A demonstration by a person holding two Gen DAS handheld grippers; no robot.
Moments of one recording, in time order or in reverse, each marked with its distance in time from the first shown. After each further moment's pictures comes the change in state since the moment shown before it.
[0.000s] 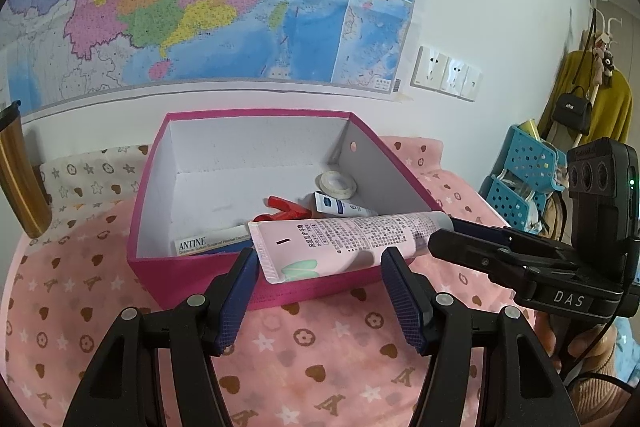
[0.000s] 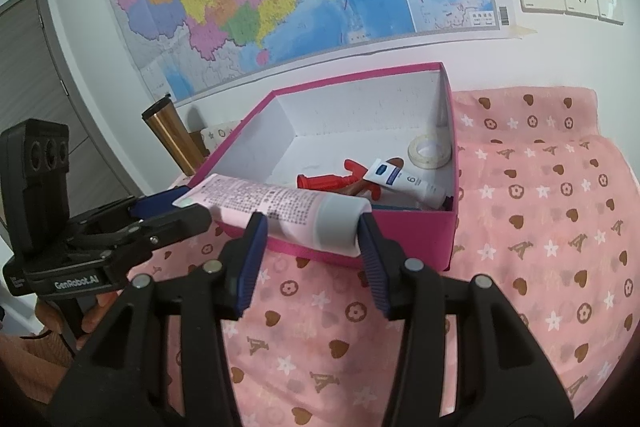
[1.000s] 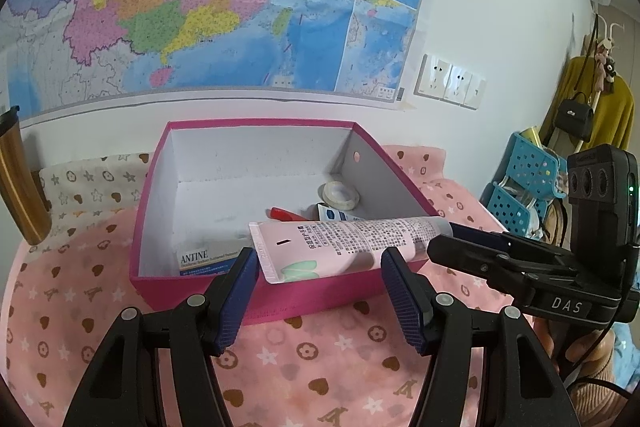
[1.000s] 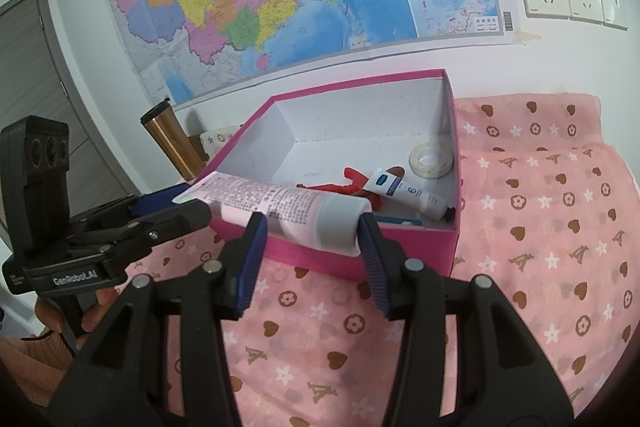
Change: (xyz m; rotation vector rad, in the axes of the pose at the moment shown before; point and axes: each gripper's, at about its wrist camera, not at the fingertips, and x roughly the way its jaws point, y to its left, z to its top) left arm 0.000 0.002 0.008 -0.010 -0.019 0.007; right arm 0.005 0.001 0.007 -0.007 -0.003 0.000
